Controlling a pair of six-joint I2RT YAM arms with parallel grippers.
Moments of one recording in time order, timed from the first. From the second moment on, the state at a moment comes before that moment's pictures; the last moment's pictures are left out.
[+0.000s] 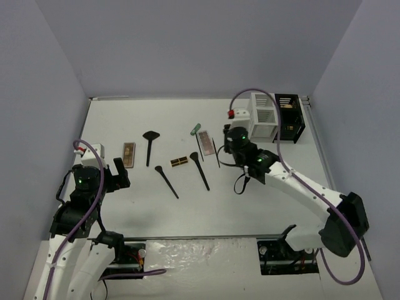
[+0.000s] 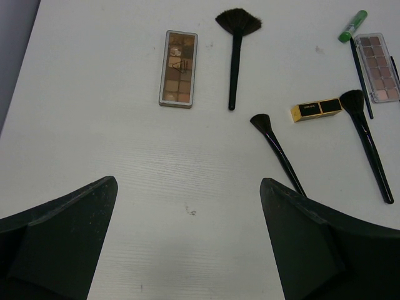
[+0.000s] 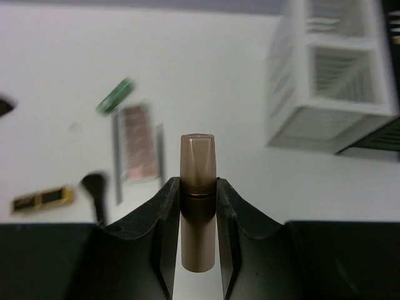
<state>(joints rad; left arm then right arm) -0.20 0.54 0.81 -0.77 -0.22 -0.25 0.76 1.35 1.00 -0.16 0.54 0.30</state>
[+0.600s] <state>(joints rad) -0.19 0.54 0.81 -0.77 -0.21 -0.24 -0.01 1.63 1.15 0.27 0.45 0.12</state>
